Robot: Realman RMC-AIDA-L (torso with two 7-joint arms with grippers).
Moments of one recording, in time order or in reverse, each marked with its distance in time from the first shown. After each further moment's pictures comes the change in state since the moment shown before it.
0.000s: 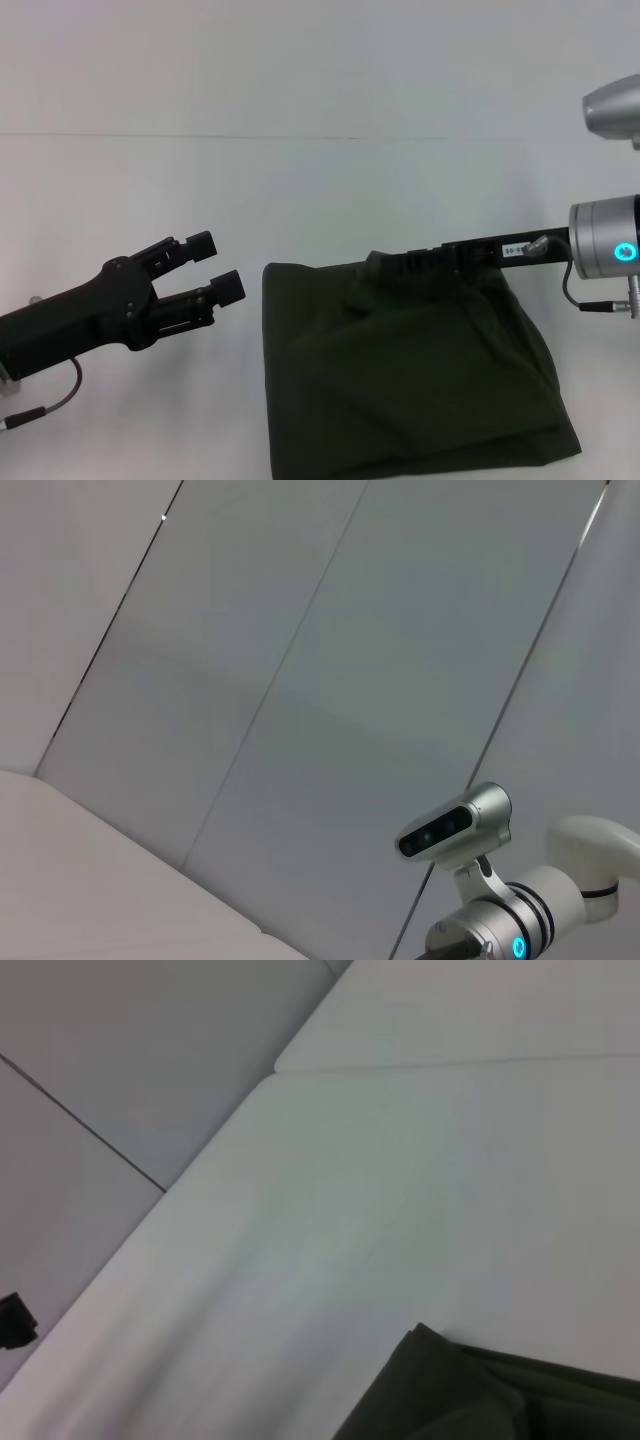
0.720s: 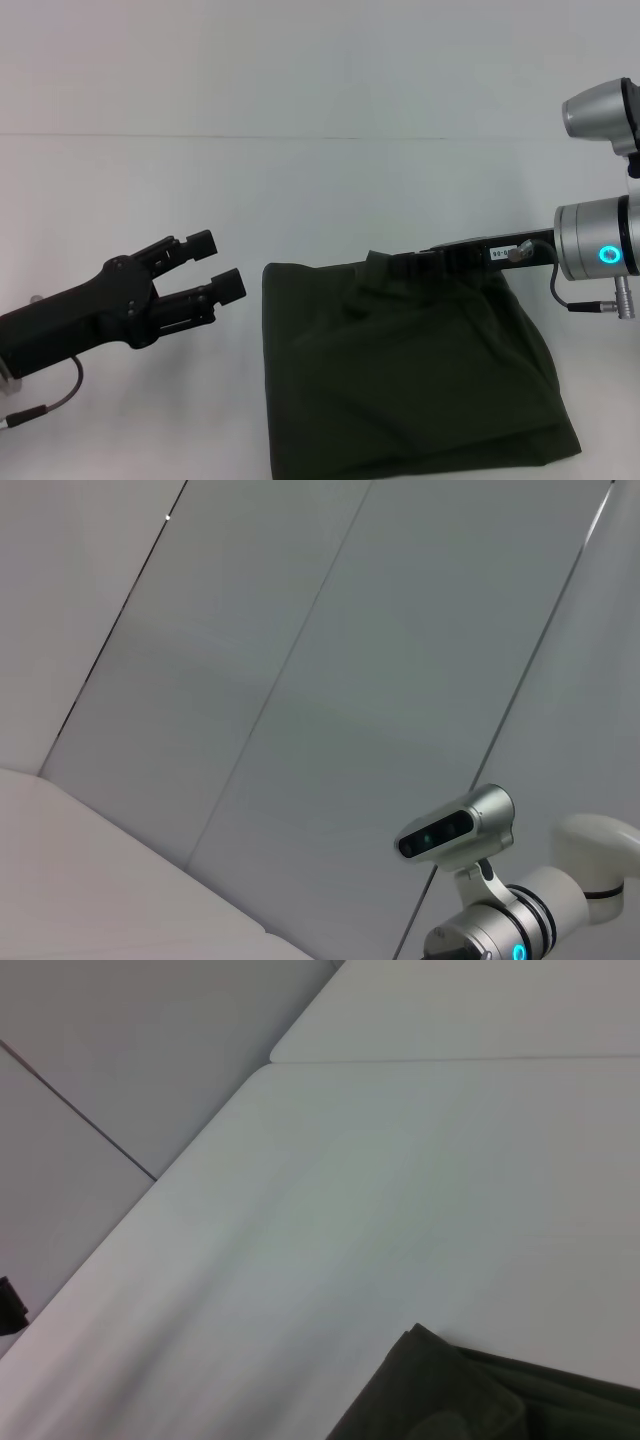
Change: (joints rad) left arm -0.002 0.000 0.000 -0.003 0.000 -0.008 0.001; right arm 0.000 0.020 -0.040 -0.022 0.000 0.037 -0.004
